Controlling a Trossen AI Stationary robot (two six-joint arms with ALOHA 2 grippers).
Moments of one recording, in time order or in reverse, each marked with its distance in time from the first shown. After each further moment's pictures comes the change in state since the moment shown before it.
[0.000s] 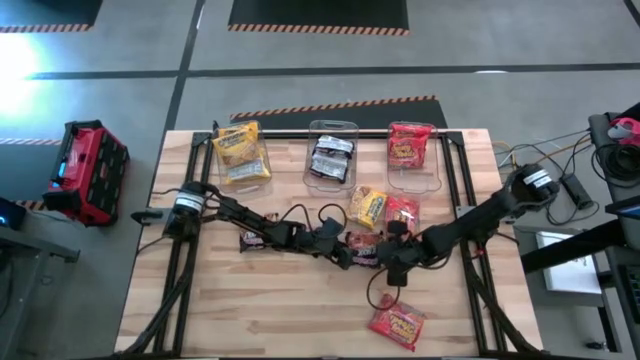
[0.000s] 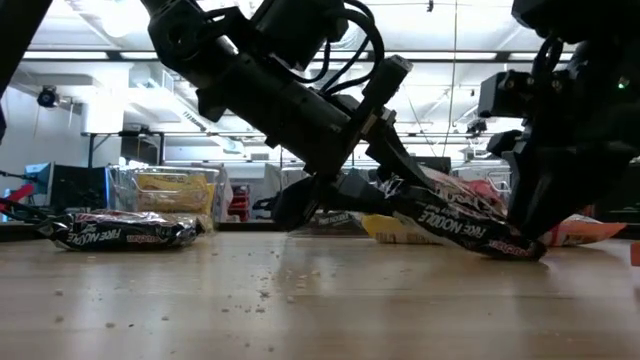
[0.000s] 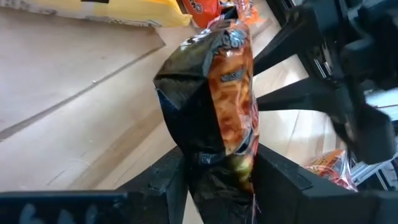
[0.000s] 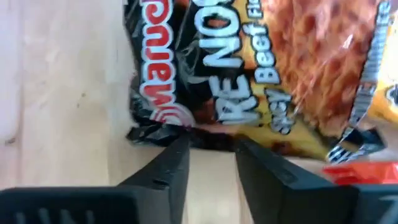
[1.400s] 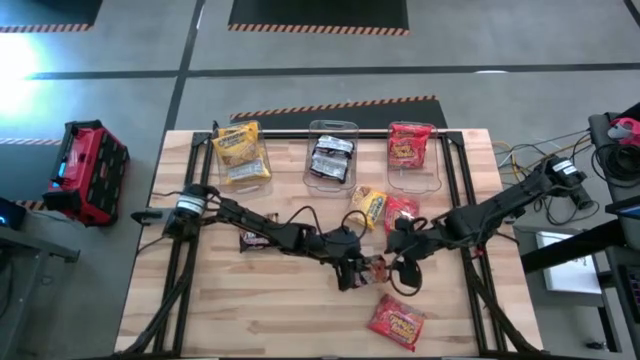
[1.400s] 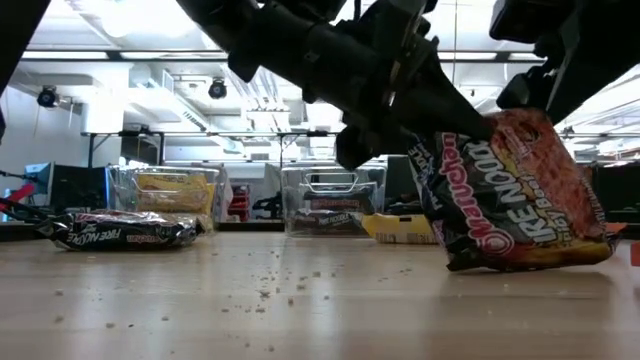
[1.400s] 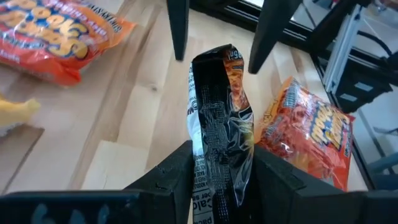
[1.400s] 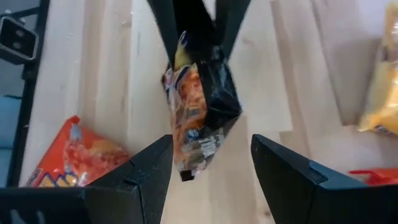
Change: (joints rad) left arm -0.035 0.016 0.197 -0.122 0.150 0.618; right arm -0.030 -0.312 0.018 -0.044 -0.241 0.075
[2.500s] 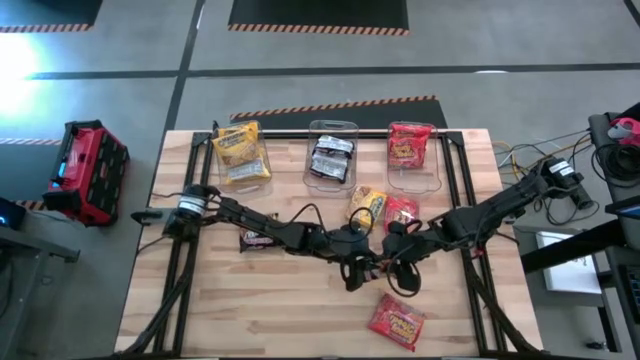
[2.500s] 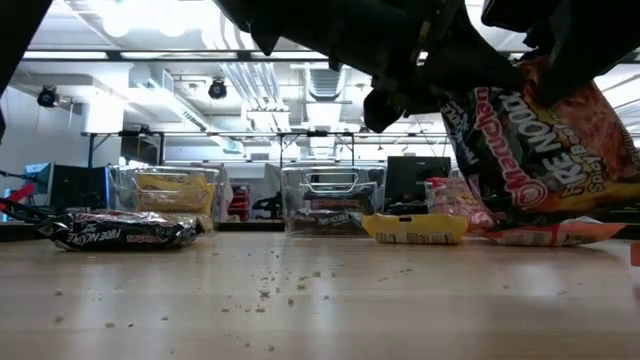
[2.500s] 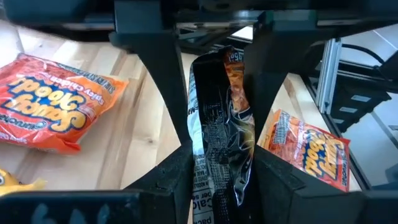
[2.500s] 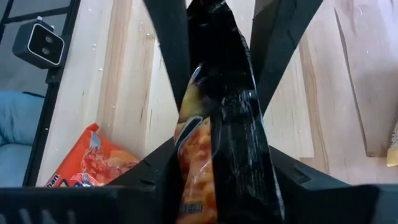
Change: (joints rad) left arm 0.000 0.012 0.121 -0.028 -0.032 0.137; right arm -0.002 0.045 0.024 0.076 -0.041 -0.059
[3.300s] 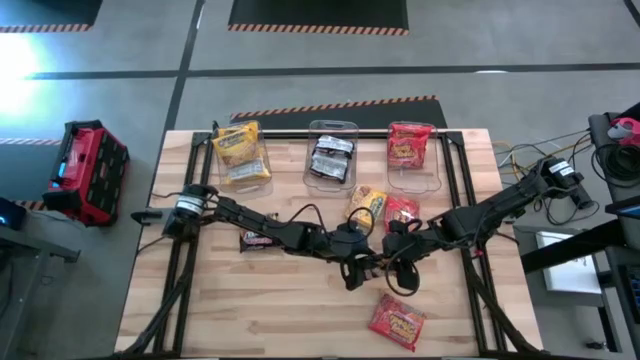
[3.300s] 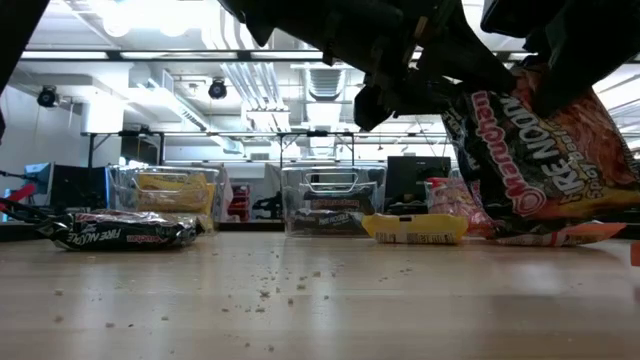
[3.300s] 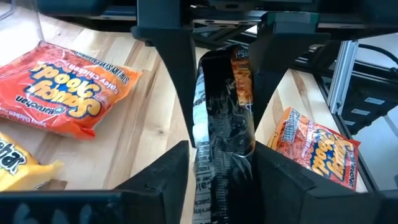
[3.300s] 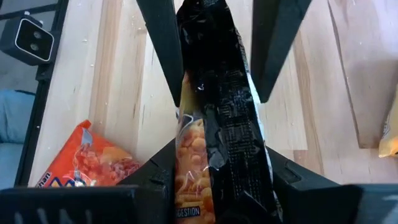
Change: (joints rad) left arm 0.002 -0.016 0.008 -0.072 -0.049 -0.043; right arm -0.001 0.000 0.000 -0.023 0.000 0.009
